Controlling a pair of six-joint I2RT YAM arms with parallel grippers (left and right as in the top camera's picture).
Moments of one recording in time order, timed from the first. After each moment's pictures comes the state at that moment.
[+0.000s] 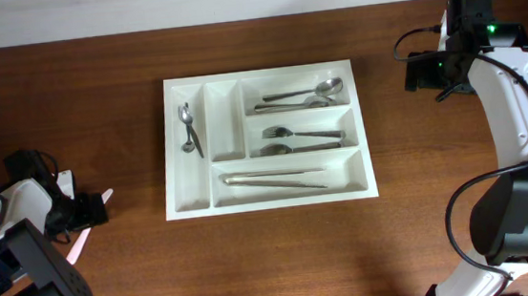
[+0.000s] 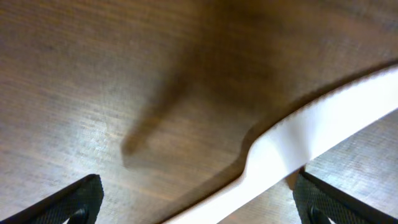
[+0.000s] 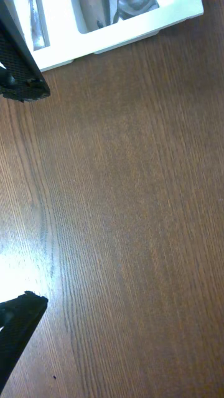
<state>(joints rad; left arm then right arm) 0.51 1.83 1.08 -0.75 -0.14 0.25 -0.14 1.88 1.72 -0.98 0.08 0.15</state>
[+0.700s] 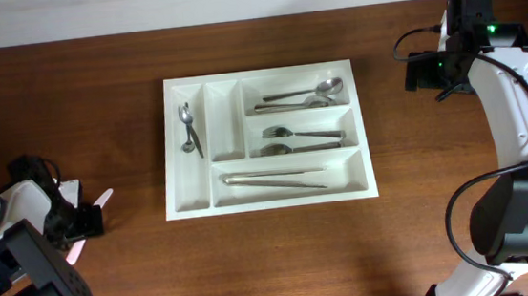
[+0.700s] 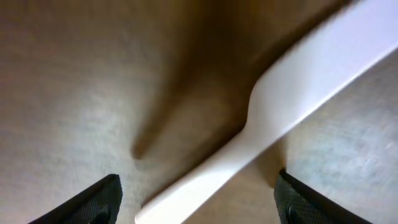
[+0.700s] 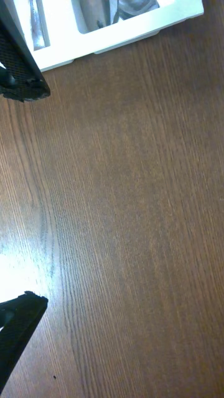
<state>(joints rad) 0.51 1.83 1.08 -0.82 -0.15 0.33 -0.14 1.88 1.72 -0.98 0.08 0.15</state>
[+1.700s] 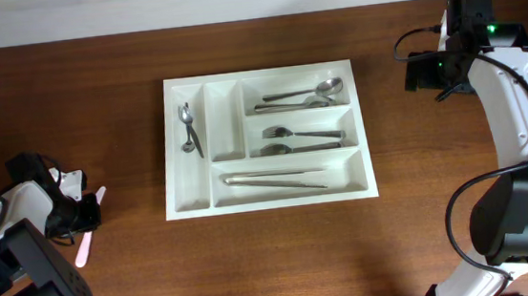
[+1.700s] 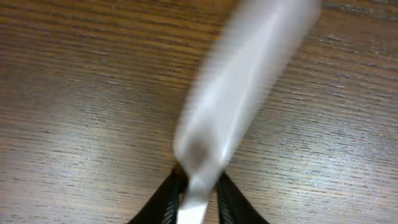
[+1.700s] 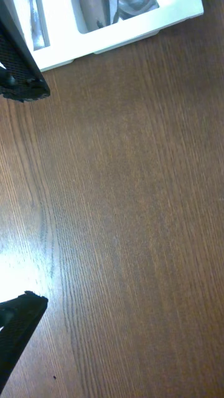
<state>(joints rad) 0.51 1.83 1.06 -0.74 0.00 0.34 -0.14 1.88 1.72 -0.98 0.08 0.15</state>
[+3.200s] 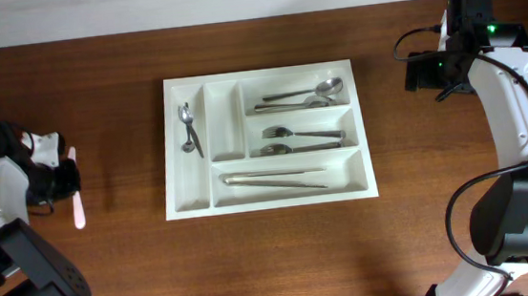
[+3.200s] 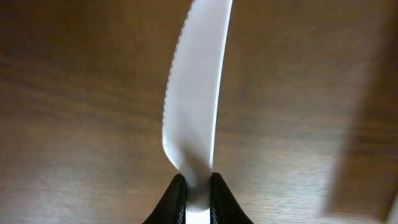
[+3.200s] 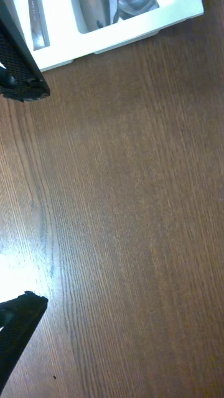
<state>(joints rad) 0.51 1.86 1.37 -0.89 0.17 0.33 -0.14 1.88 1.72 -0.98 0.08 0.15</state>
